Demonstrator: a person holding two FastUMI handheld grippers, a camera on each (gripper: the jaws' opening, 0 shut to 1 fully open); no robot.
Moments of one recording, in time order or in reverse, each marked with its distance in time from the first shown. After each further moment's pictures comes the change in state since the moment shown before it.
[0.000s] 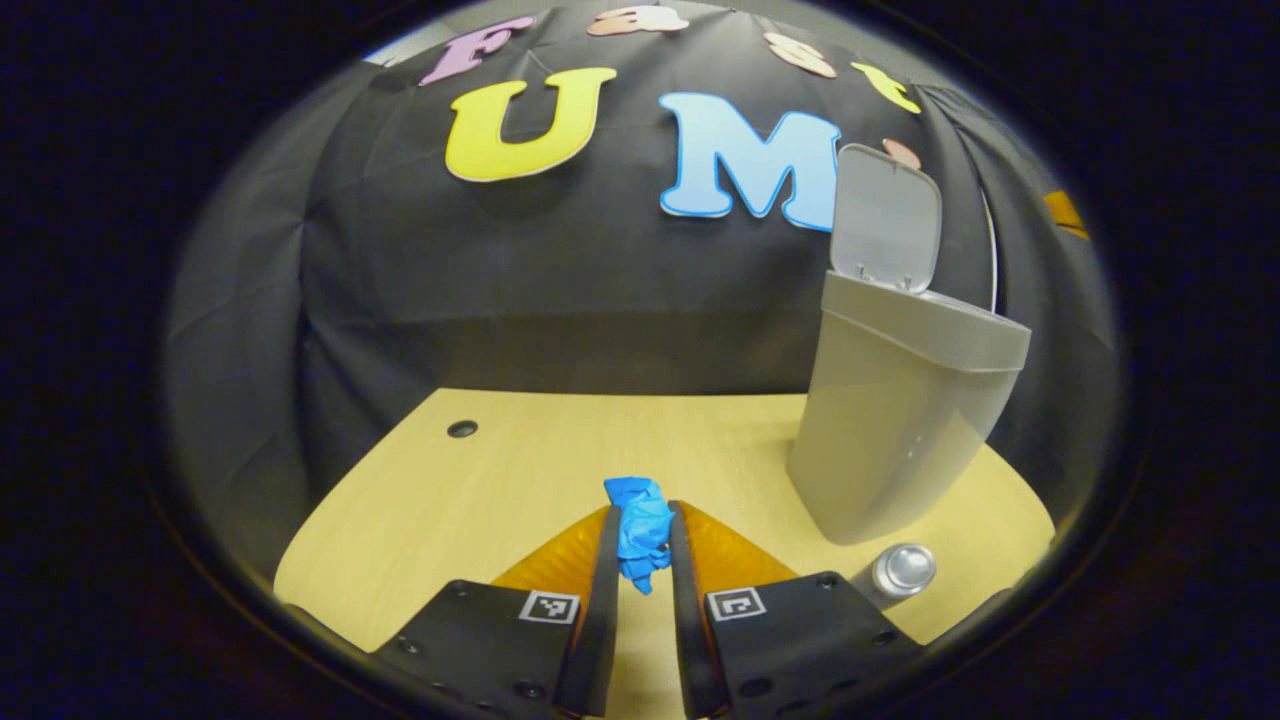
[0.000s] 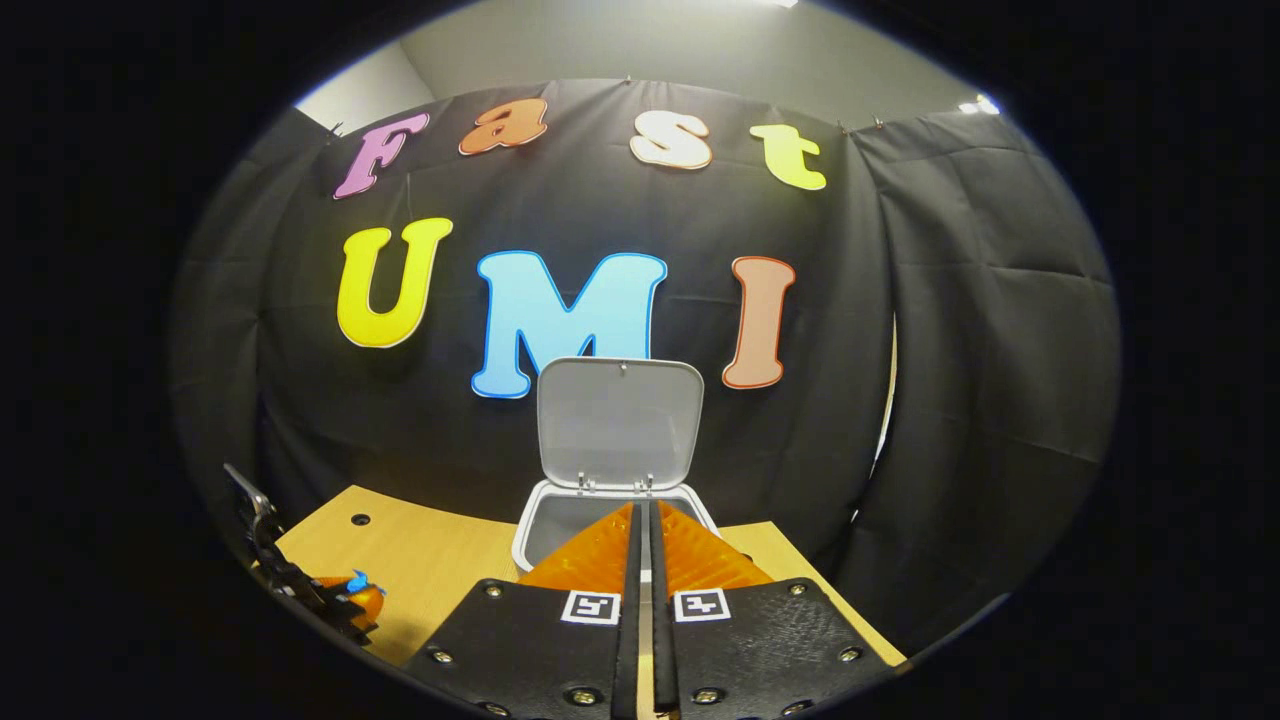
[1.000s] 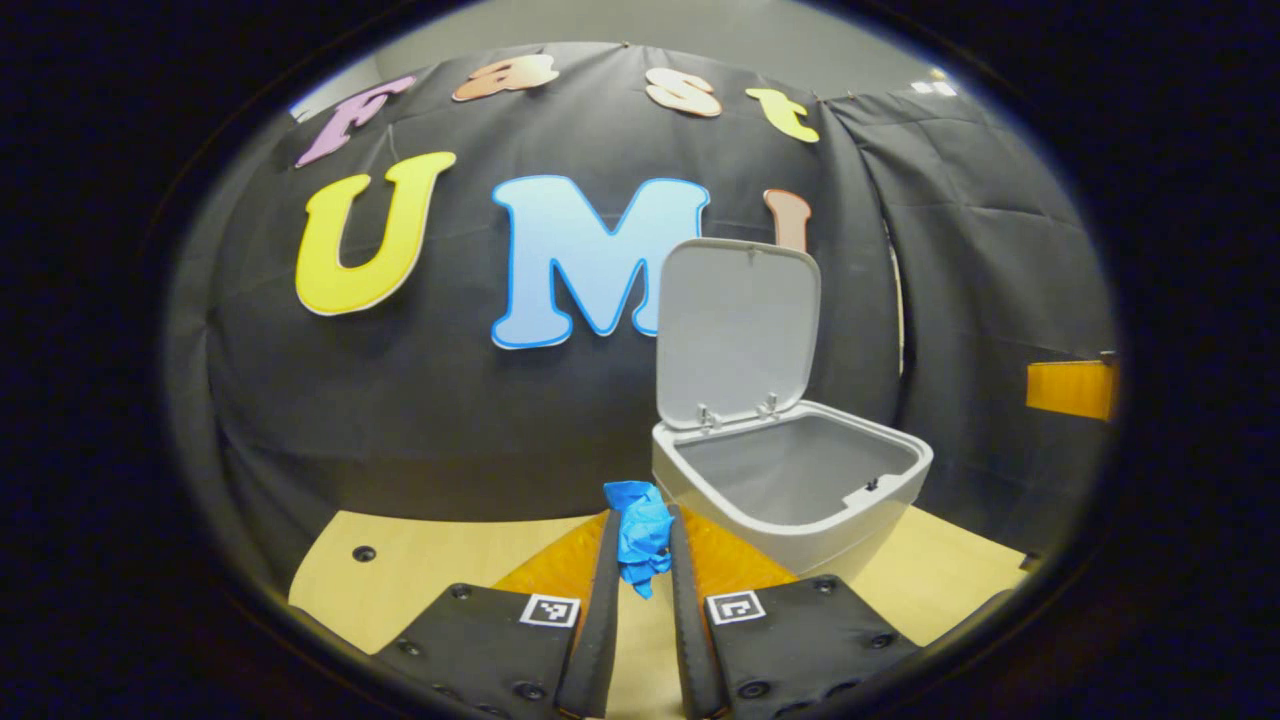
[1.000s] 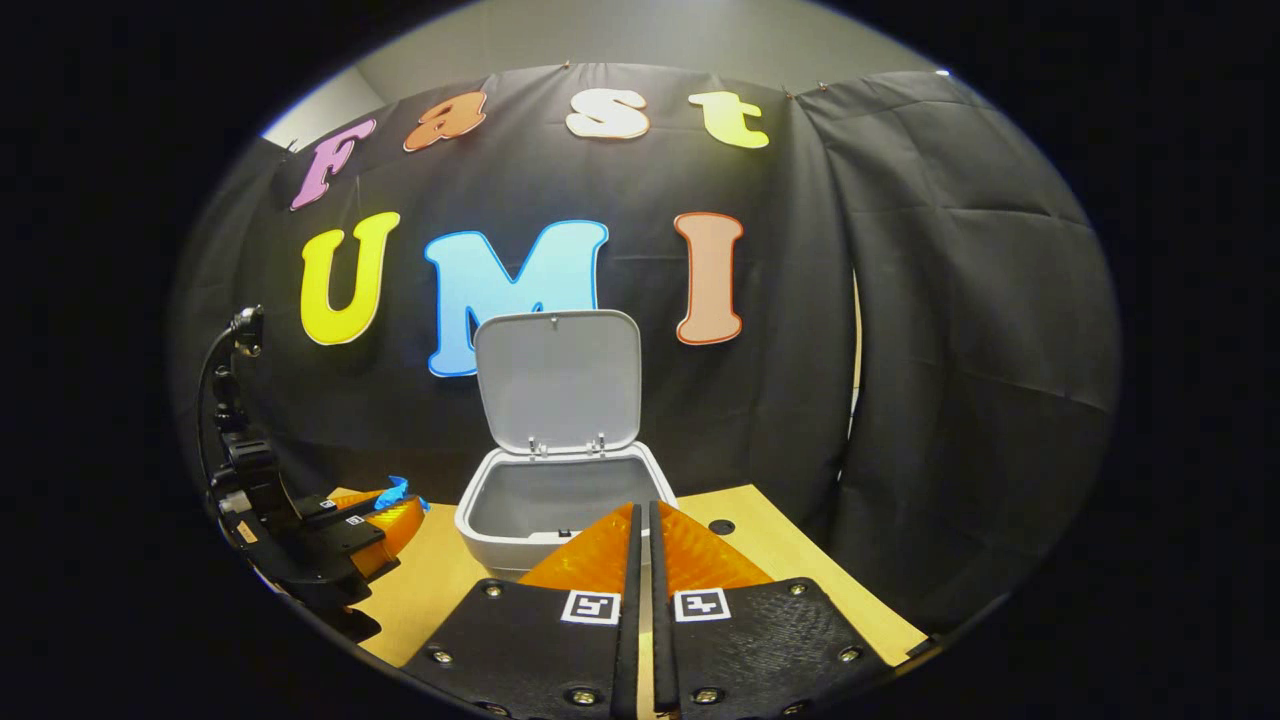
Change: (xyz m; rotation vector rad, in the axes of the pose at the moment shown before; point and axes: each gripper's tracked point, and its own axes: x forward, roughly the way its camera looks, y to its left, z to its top) left arm 0.026 -0.181 0.138 0.137 -0.193 -0.263; right arm 0.002 -0.053 -0.052 0.106 0.073 -0.070
